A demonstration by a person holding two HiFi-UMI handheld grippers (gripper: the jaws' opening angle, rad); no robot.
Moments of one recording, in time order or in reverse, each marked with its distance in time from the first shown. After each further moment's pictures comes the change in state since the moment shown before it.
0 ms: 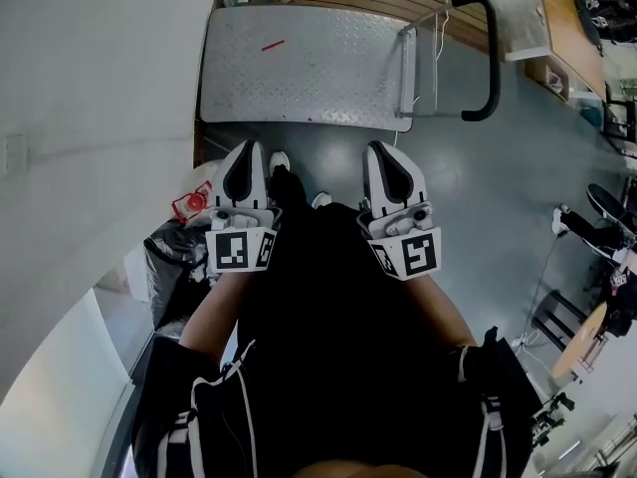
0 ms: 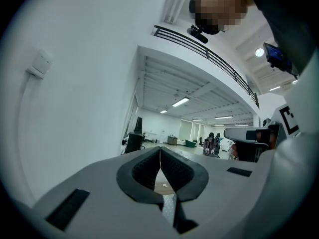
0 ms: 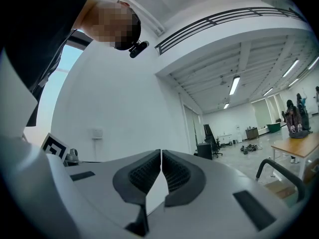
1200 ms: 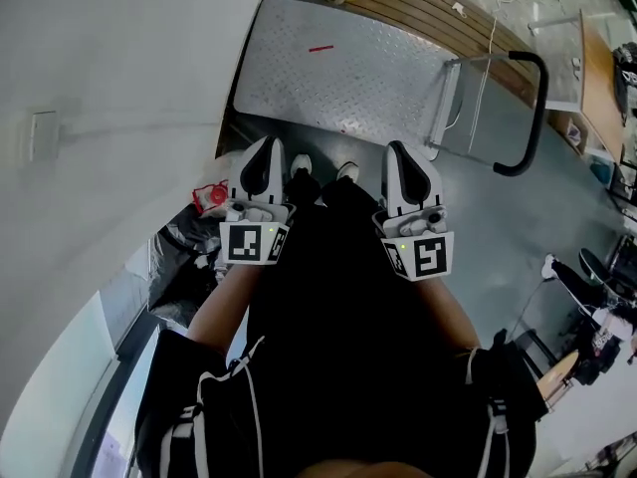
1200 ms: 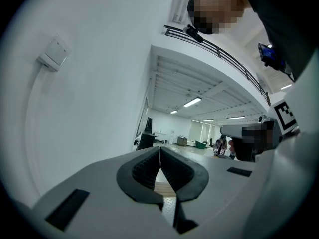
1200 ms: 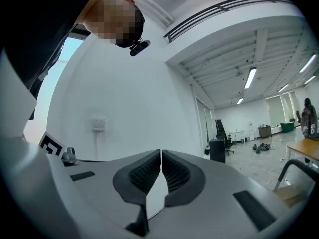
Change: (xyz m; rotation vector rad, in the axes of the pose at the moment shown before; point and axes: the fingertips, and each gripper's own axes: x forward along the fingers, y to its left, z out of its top) left arm 0.030 0.116 0.002 -0.038 -0.004 0.121; right arm 0.132 0.033 -0.023 -0.031 0.077 0.122
